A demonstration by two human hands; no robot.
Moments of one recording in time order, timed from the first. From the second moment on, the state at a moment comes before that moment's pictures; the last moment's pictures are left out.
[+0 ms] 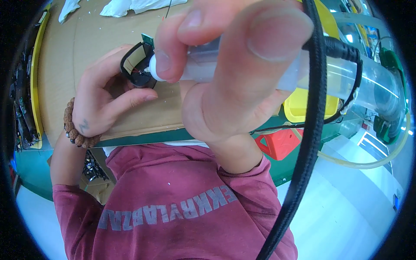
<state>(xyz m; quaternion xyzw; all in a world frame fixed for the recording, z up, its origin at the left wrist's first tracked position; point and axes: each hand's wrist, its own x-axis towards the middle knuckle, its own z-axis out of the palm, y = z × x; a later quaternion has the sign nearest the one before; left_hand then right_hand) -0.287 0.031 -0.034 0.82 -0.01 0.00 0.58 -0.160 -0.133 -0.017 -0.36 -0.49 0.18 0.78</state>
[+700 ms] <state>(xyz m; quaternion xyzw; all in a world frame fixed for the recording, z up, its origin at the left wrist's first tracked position) -0.286 0.031 -0.035 0.82 -0.02 0.00 0.57 -0.158 -0.135 -0.016 -0.36 -0.52 0.18 0.76</state>
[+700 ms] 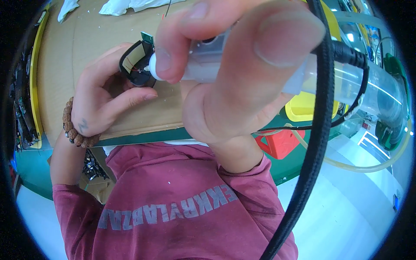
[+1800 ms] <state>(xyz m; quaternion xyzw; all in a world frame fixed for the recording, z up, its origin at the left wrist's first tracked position) -0.288 0.031 -0.037 0.82 -0.02 0.01 0.57 -0.153 -0.134 -0.020 -0.32 -0.52 0.20 0.77</state>
